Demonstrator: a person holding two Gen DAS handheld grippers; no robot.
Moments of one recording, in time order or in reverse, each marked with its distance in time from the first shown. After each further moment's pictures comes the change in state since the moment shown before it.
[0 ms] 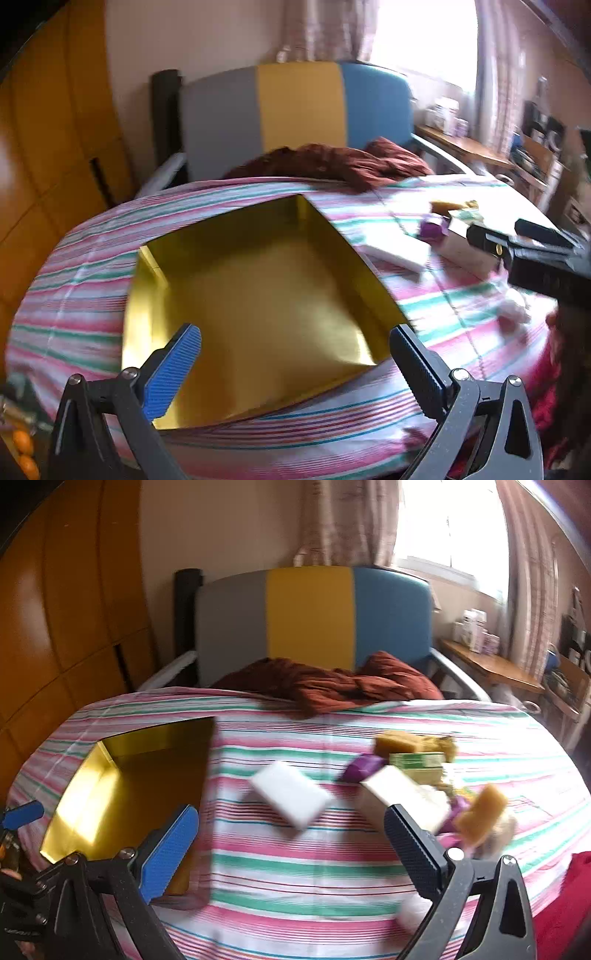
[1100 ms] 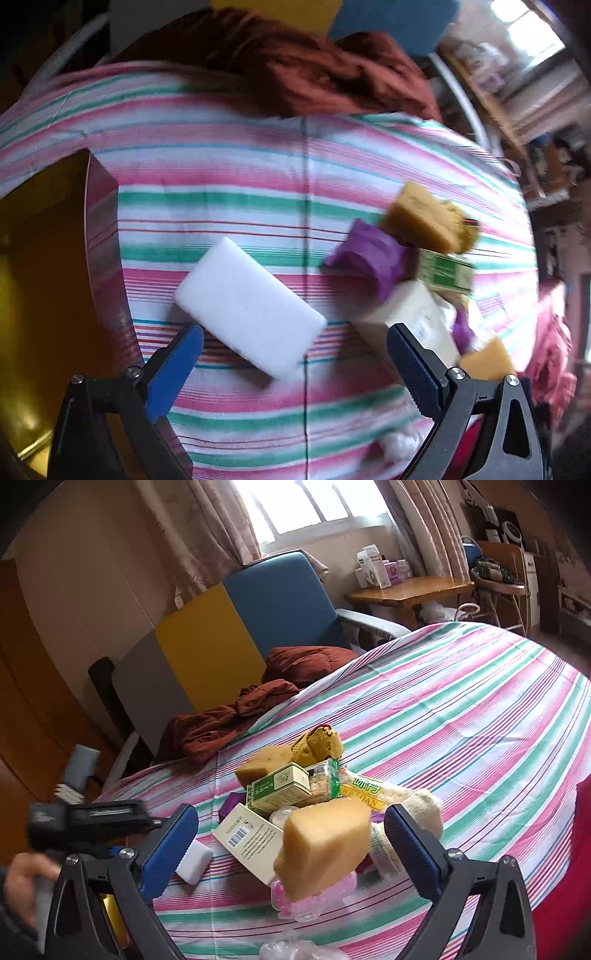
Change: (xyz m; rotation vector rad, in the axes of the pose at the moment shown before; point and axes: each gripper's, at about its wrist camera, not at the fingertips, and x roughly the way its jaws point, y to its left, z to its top) left arm 0.207 -0.120 0.136 -0.272 0.625 -0.198; right arm 0.005 -0.194 -0.005 0.481 -0.029 0.010
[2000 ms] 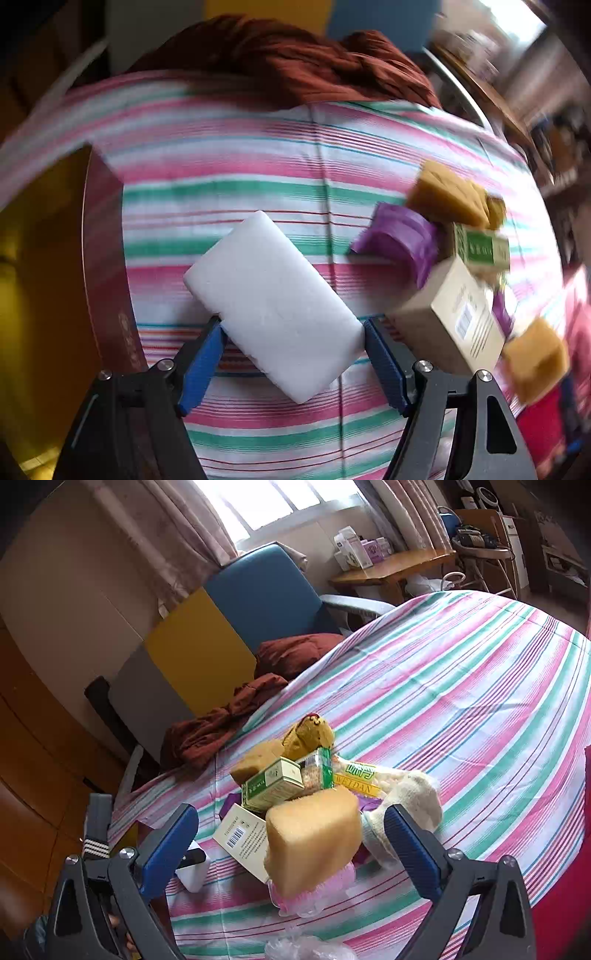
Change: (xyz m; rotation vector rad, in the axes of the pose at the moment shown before) left arm -0.012 0.022 -0.042 0.123 -0.112 0.070; right arm 0.003 -0.022 0.000 0.122 0.040 0.028
